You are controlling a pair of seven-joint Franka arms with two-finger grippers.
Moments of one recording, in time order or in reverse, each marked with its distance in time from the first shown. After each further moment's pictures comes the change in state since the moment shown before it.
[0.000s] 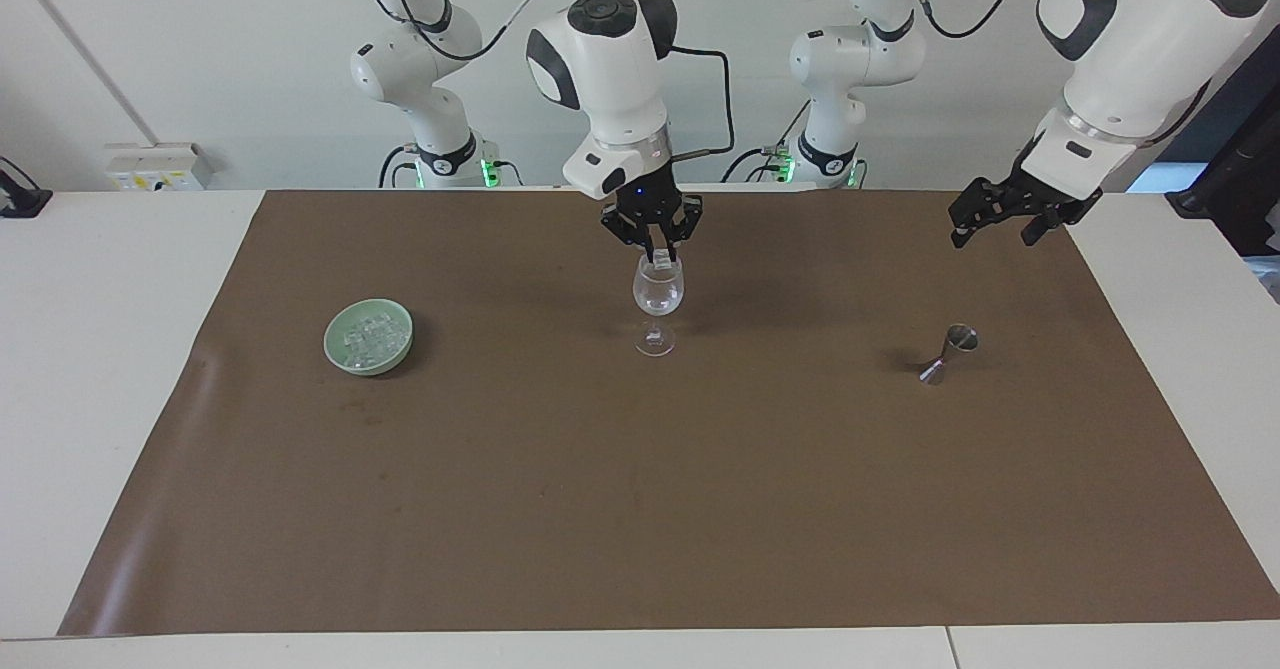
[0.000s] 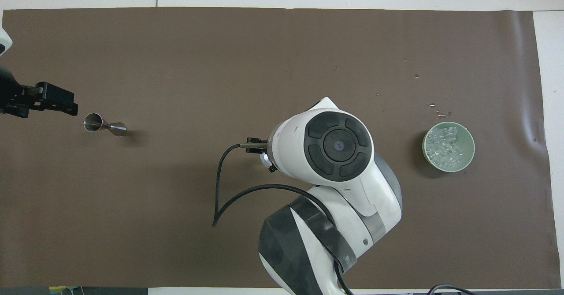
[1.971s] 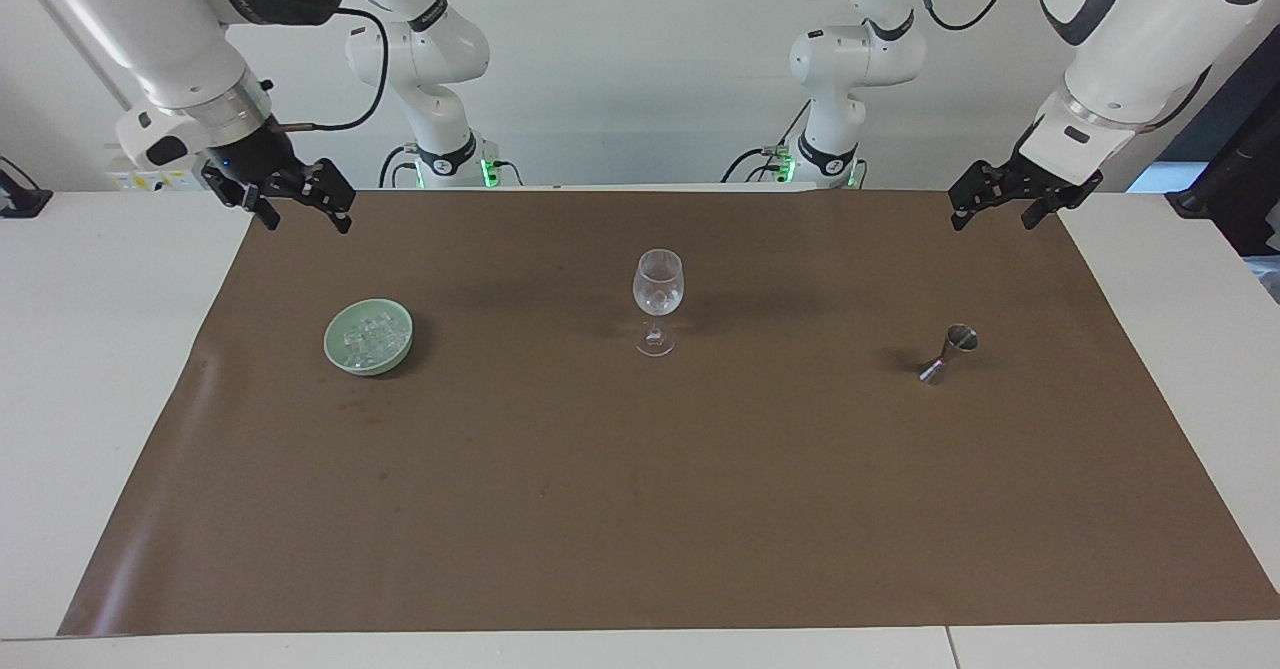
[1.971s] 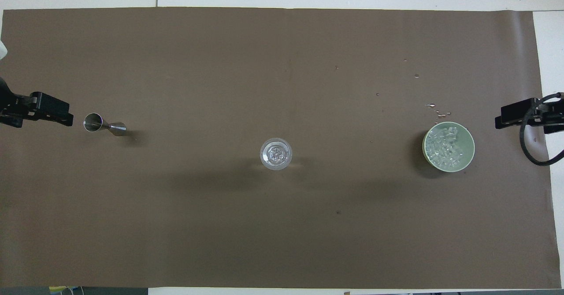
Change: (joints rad) left arm -0.007 -0.009 0.011 -0.001 0.003 -0.055 0.010; right arm -0.722 -0.184 -0.024 0.067 -0.122 -0.522 -0.713
